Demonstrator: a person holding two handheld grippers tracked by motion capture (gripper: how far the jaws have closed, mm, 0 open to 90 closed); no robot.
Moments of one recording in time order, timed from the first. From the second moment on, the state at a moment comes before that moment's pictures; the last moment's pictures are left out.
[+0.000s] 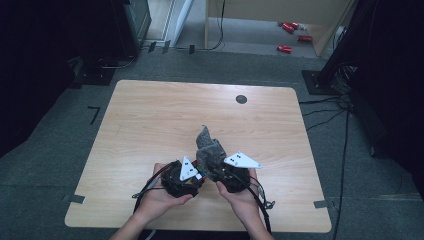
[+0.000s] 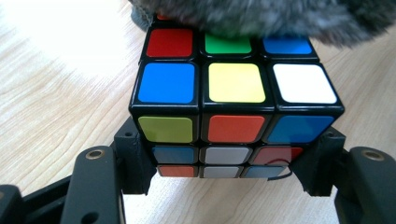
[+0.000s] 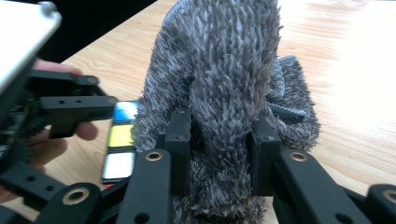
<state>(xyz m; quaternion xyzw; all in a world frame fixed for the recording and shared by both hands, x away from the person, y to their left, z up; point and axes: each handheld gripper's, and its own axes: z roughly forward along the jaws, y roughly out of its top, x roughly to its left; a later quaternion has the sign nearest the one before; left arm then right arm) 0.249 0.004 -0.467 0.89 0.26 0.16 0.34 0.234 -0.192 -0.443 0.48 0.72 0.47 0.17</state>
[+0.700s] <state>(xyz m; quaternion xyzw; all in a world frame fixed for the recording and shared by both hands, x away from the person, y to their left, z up) 0.246 0.002 -0.468 0.89 0.26 0.16 0.34 0.216 -0.167 -0.431 0.44 0.74 0.47 0.18</state>
